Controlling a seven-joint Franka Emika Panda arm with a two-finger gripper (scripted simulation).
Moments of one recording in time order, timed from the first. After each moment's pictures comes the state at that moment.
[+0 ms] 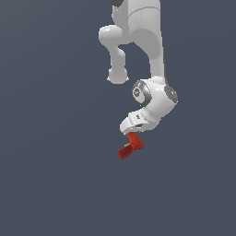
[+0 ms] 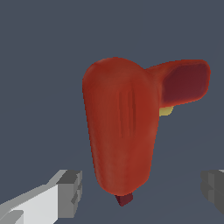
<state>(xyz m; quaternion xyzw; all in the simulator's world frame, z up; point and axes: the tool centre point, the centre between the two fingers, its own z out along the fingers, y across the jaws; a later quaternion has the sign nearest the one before) -0.031 0.080 0.067 0.97 0.17 -0.04 0.19</state>
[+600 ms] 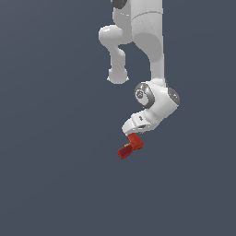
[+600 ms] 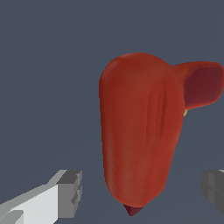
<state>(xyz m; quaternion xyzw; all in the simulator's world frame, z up) -0.034 0.088 0.055 0.96 0.18 -0.04 0.21</state>
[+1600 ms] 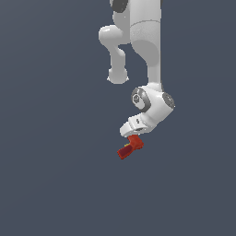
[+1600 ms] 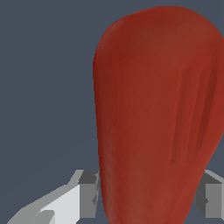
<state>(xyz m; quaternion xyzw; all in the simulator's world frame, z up) -0.035 0.077 0.031 0.96 0.19 -0.04 0.21</state>
